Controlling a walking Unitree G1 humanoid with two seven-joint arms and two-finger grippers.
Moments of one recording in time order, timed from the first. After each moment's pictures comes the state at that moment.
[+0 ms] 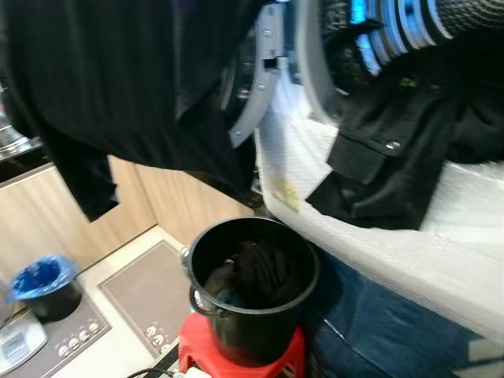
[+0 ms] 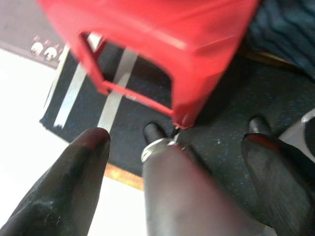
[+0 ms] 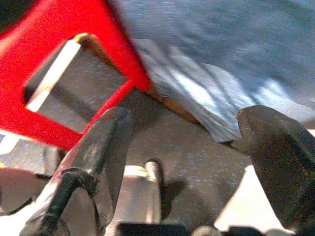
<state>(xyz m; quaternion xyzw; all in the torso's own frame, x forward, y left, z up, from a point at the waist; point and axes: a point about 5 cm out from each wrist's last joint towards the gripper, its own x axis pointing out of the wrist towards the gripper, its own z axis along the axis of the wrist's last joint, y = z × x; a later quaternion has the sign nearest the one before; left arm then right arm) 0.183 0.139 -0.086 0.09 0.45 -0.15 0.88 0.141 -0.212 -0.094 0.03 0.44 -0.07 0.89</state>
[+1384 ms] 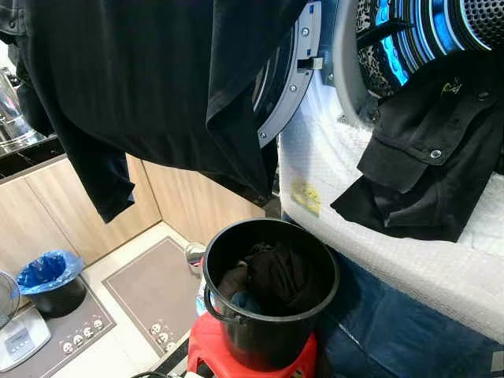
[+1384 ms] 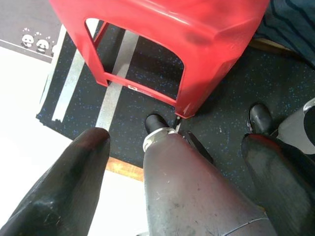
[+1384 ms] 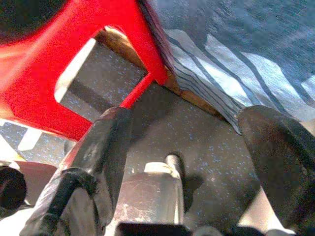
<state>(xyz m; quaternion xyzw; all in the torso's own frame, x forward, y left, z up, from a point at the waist) 0.179 0.138 -0.088 0.09 0.46 -0.17 0.87 0.137 -0.206 -0.096 0.05 0.44 -0.07 0.89</state>
